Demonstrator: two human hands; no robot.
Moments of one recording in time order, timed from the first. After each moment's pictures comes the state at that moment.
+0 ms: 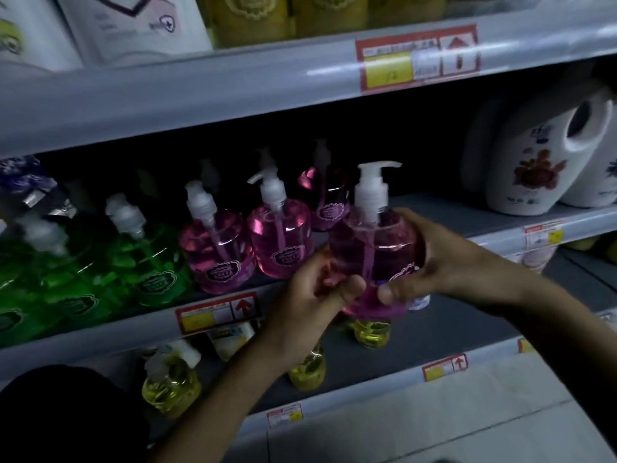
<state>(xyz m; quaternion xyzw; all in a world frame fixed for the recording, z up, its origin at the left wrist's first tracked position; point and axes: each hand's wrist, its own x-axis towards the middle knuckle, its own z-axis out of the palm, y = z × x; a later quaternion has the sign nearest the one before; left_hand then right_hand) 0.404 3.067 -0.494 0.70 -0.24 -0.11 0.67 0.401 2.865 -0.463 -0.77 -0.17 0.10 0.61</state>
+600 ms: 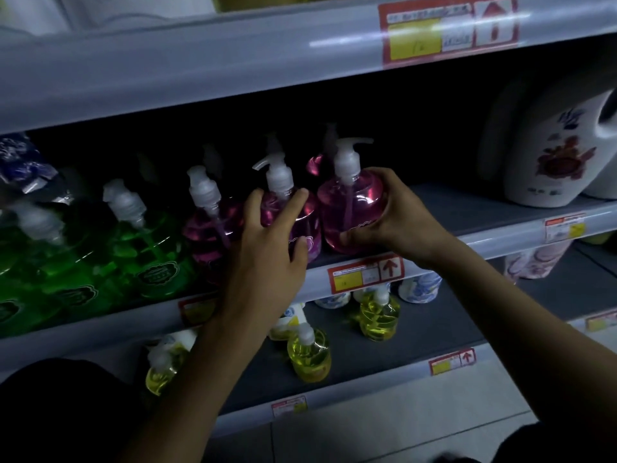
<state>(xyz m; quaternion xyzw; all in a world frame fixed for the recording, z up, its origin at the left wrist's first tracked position) 0.446 3.096 -0.491 0.94 -0.14 0.18 0.26 0.481 2.892 -0.497 -0.84 -0.08 -0.11 0.53</state>
